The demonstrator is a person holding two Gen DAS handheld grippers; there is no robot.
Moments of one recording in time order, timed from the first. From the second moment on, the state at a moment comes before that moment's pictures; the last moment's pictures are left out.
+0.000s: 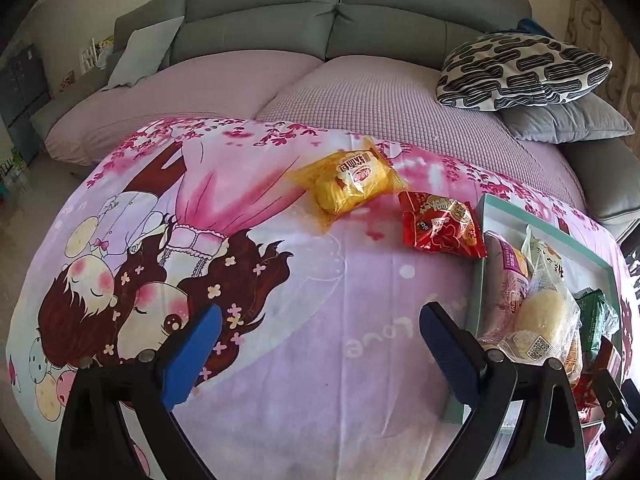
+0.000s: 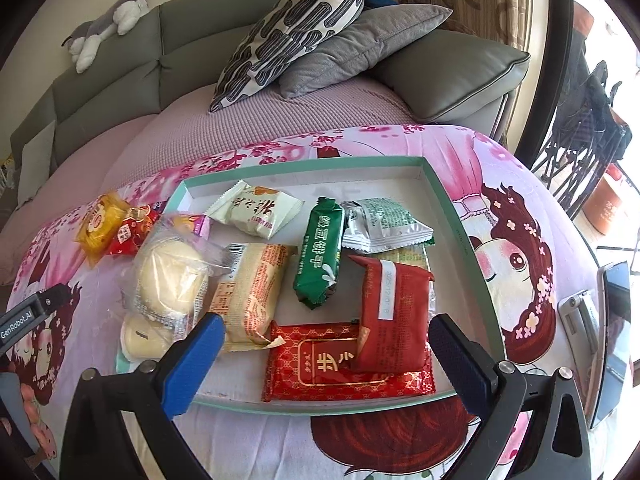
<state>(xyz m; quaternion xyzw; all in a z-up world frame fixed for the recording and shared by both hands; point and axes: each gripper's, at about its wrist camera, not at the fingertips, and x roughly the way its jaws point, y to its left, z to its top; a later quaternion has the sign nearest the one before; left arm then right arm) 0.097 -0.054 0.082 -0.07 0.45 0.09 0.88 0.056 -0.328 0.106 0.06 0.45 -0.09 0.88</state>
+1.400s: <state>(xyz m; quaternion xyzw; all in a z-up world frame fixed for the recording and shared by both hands) 0.218 -0.005 0.090 0.02 0.50 -0.01 0.87 0.196 -0.178 0.112 0.00 0.47 0.07 0.88</state>
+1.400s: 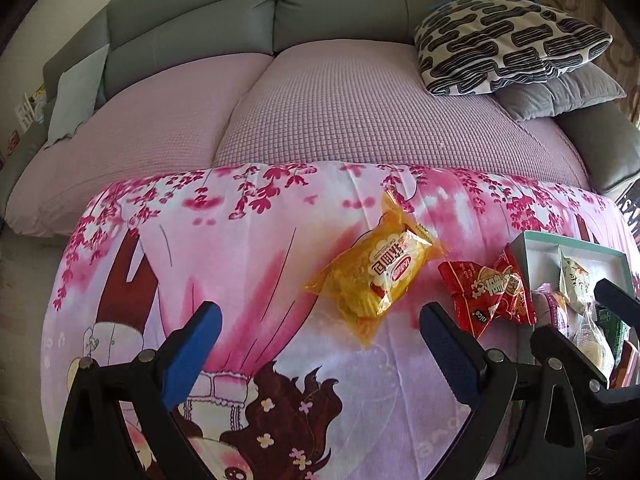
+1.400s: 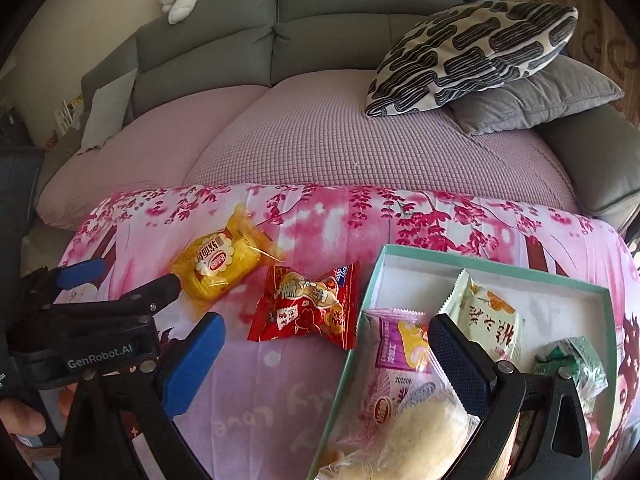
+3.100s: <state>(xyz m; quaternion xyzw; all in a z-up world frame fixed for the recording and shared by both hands) 0.276 0.017 0.065 0.01 0.64 -0.11 0.76 0.264 -0.133 0.089 -0.11 0.63 0.16 0.75</state>
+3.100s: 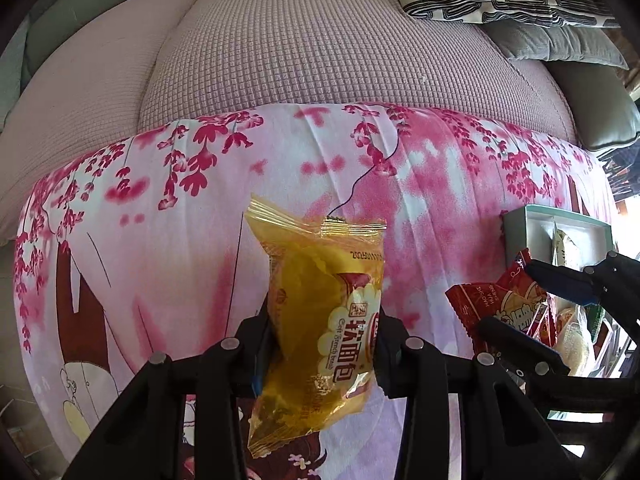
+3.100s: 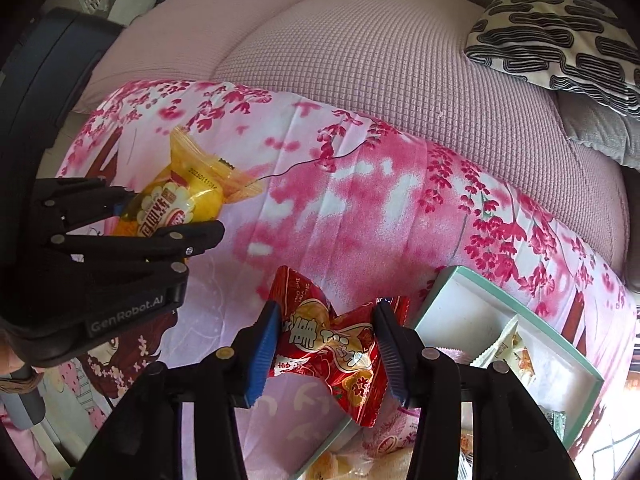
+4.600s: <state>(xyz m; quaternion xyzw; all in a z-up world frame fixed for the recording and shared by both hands) 0.255 -0.213 0.091 0.05 0.65 -0.21 0.73 0.248 -0.381 0.105 -0.03 0.66 -0.02 0.75</state>
